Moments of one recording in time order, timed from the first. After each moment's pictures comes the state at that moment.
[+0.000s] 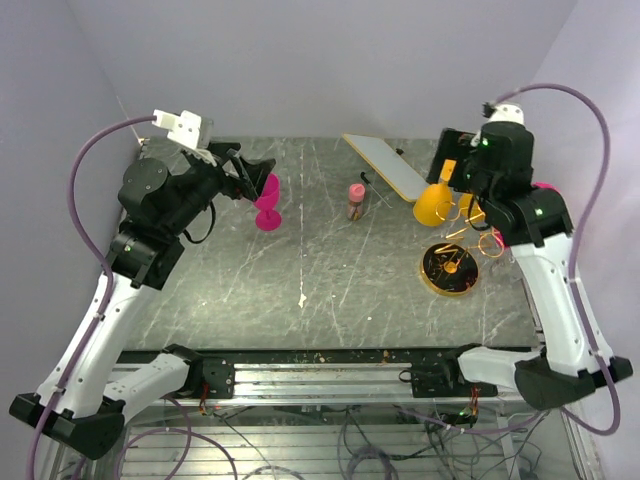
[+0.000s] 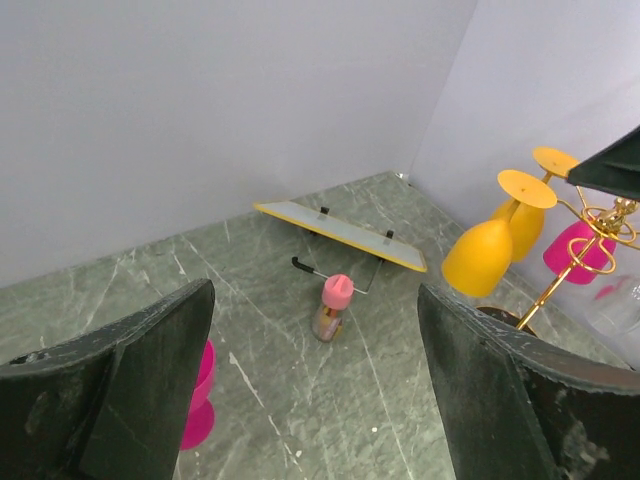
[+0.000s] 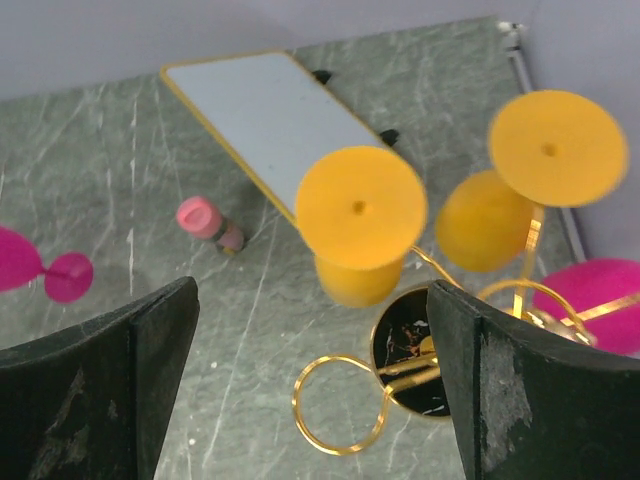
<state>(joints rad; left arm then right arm) -0.41 0.98 1.25 -0.14 0.19 -0.18 0.35 1.19 1.66 -0.89 0.42 0.29</state>
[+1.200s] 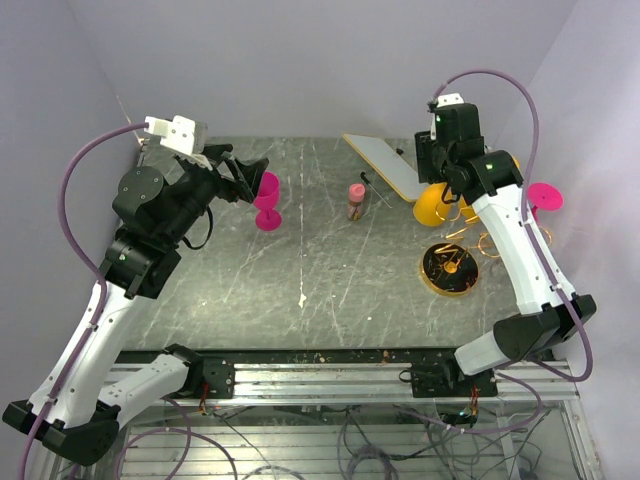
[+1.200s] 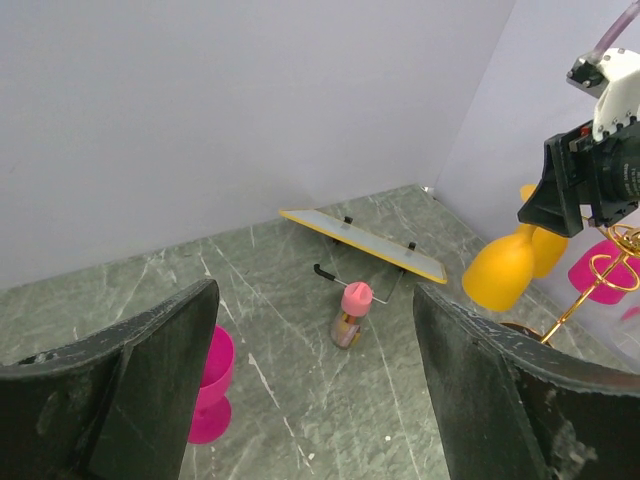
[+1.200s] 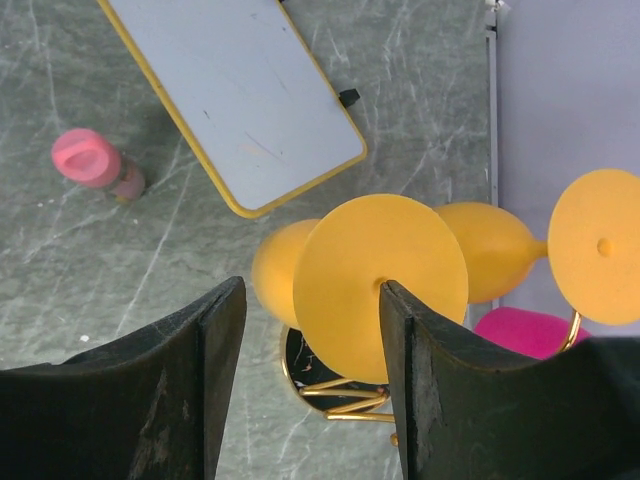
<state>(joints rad) -0.46 0.93 1.24 -0.17 0.07 -0.16 0.35 1.50 1.78 -0.93 0.40 0.00</state>
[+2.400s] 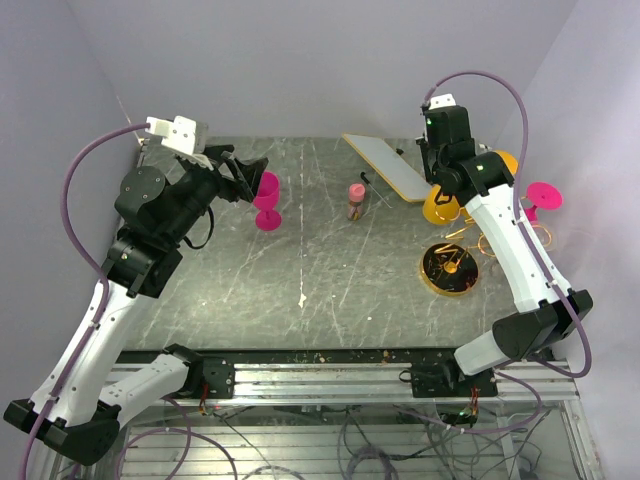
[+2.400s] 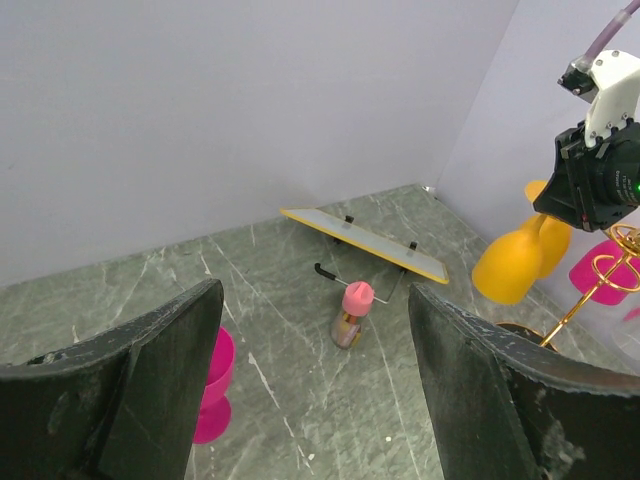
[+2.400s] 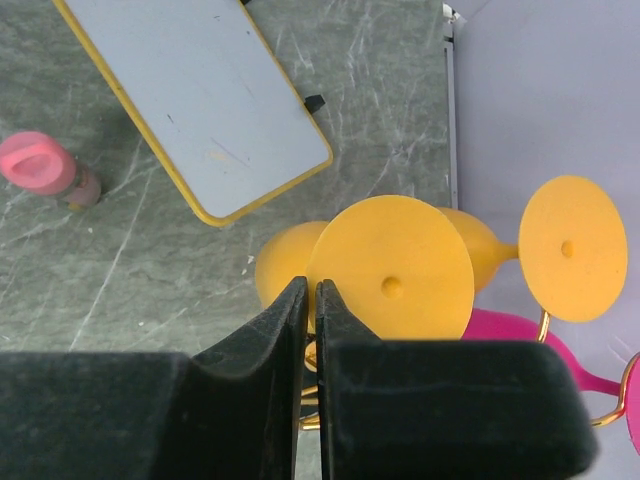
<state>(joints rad) -0.44 0.94 1.23 -0.15 0.07 -0.16 0.38 1.50 1.74 -0.89 0.51 -0.06</state>
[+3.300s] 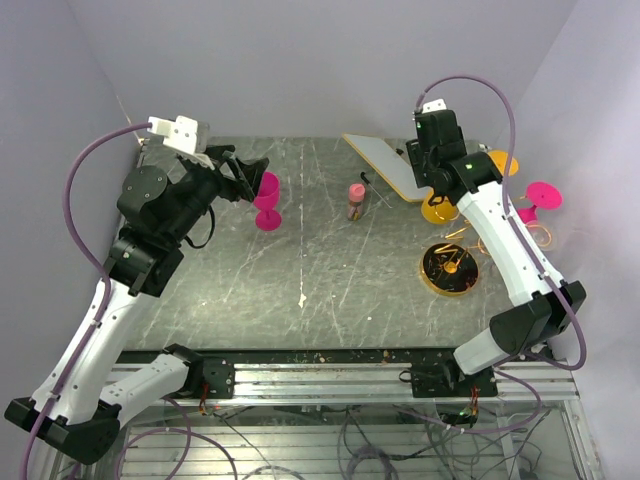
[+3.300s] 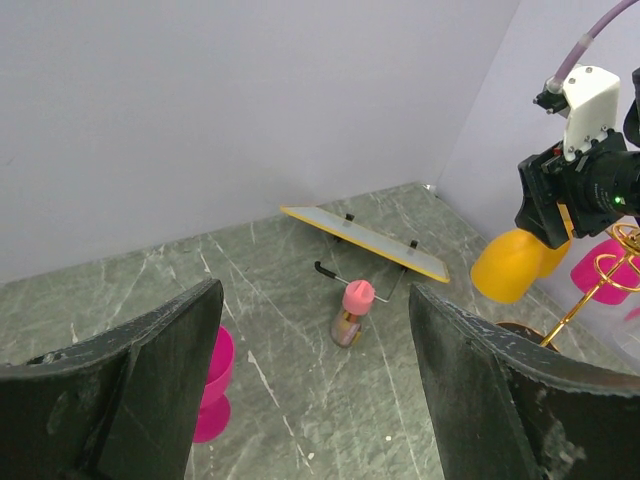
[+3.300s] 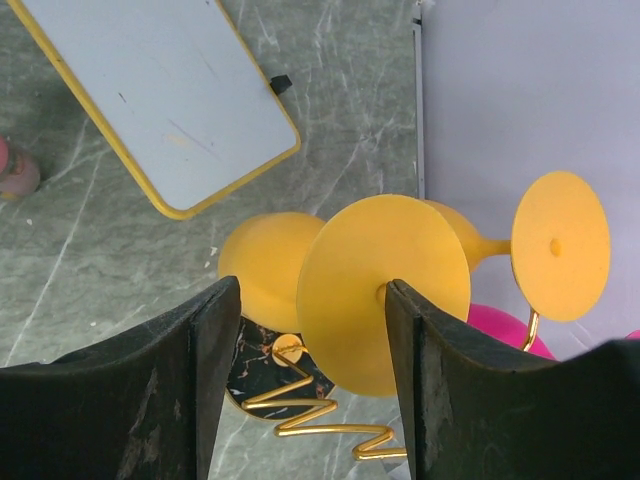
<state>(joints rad) -0.44 0.94 1.22 -0.15 0.07 -0.16 0.40 1.53 1.71 -0.89 0.60 -0.10</state>
